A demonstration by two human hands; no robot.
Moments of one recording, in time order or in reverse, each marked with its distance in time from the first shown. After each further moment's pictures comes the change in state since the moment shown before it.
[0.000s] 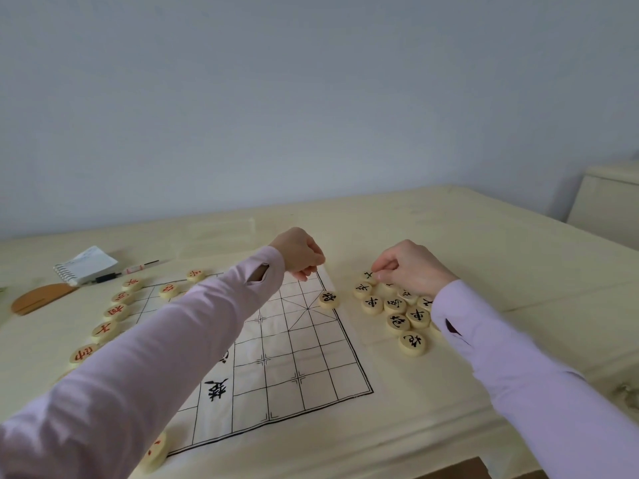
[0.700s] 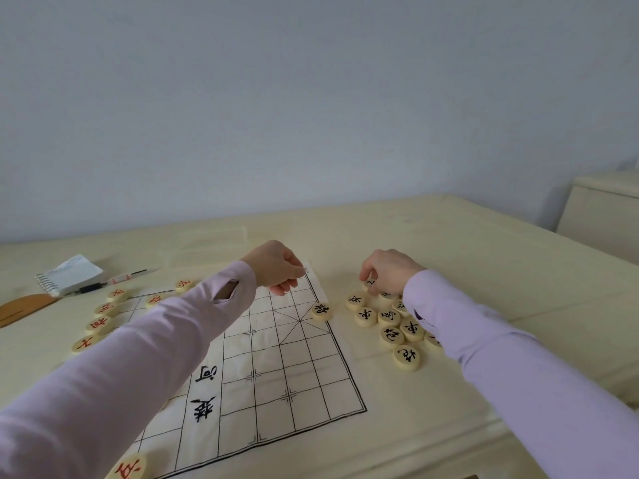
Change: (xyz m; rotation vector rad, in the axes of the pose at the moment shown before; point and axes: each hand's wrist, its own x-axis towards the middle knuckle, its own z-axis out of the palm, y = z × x) left_hand -0.002 -0.019 -0.011 -0.039 -0.011 -0.033; right_hand 0.041 0.000 0.008 -0.348 -0.150 0.000
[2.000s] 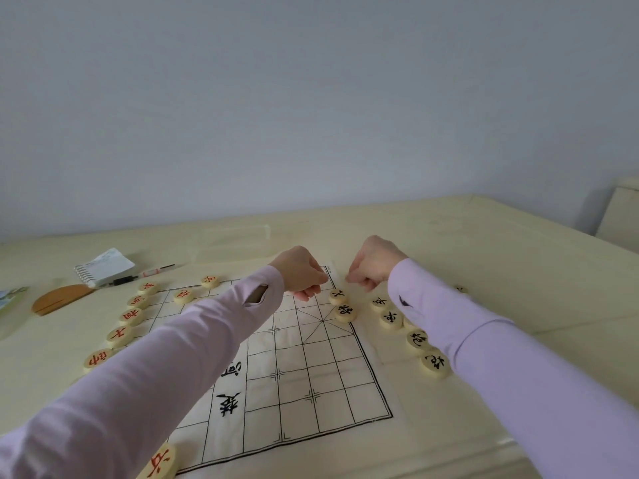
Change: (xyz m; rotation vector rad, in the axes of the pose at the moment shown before) left_hand -0.002 -0.005 0.007 -0.014 -0.004 -0.052; right_hand 0.020 -0.055 -0.001 0.411 -0.008 0.051
